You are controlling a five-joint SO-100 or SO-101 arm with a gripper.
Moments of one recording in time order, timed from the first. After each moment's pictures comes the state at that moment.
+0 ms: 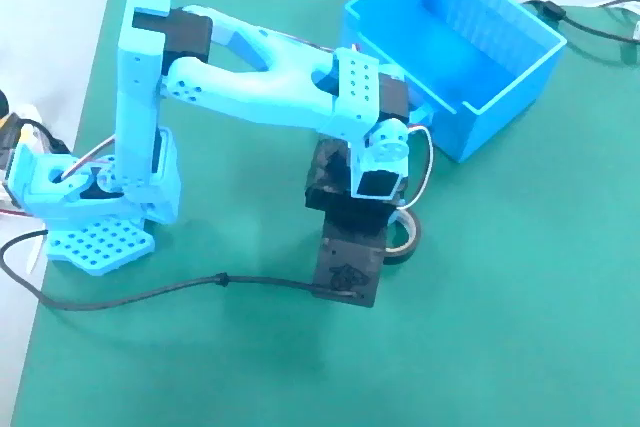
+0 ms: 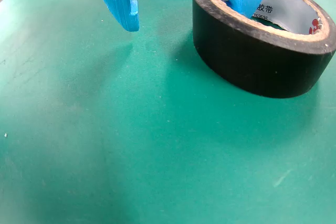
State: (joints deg) arm 2.2 81.1 102.2 71.2 -2.3
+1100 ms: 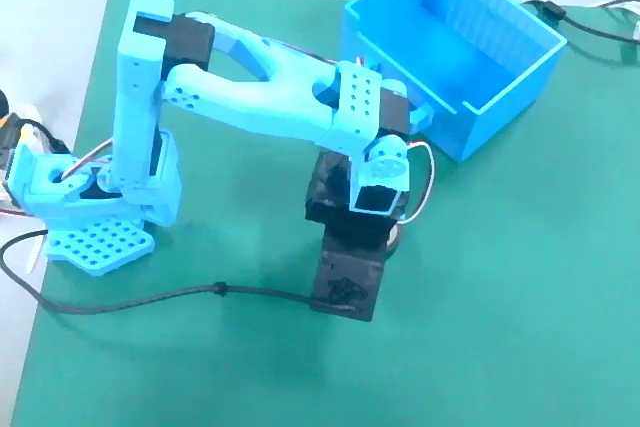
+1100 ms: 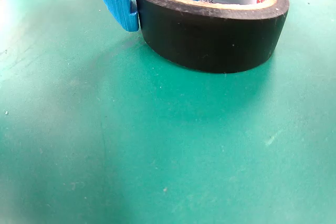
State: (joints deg) arm 6.2 80.9 102.2 70.2 -3.8
